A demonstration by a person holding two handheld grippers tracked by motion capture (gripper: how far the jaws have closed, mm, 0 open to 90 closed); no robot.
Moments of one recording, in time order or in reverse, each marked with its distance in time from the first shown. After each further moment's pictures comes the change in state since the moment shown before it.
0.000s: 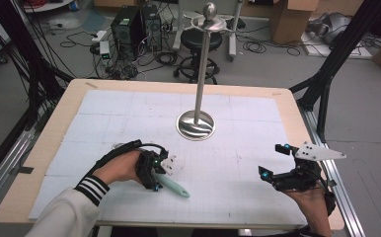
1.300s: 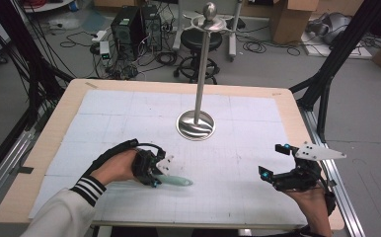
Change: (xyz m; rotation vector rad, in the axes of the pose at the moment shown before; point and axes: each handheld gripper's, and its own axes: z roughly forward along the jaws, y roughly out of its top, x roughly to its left) left arm -0.004 -0.004 -0.018 -0.040 0.023 0.023; right arm 0.000 0.000 0.000 0.000 0.002 0.006
